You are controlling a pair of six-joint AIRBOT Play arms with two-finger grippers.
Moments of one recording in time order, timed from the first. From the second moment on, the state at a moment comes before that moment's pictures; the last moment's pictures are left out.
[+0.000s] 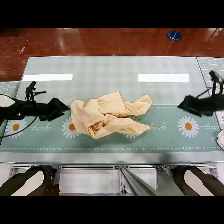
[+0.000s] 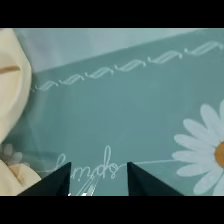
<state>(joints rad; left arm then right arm) 0.19 -1.11 0.70 0.79 -1.10 -1.41 -0.32 -0.99 0.78 -1.17 1.18 1.47</state>
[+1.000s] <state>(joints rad) -0.02 -1.73 1.24 1.05 -1.47 -1.42 -0.26 -1.01 0.52 -0.89 1.14 1.38</state>
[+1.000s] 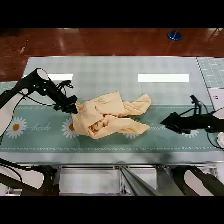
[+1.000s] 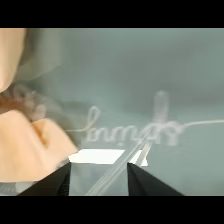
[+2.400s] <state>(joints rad) 0.30 -1.02 1.79 0.62 -1.21 -1.40 0.00 -0.96 1.95 -1.11 1.25 1.48</state>
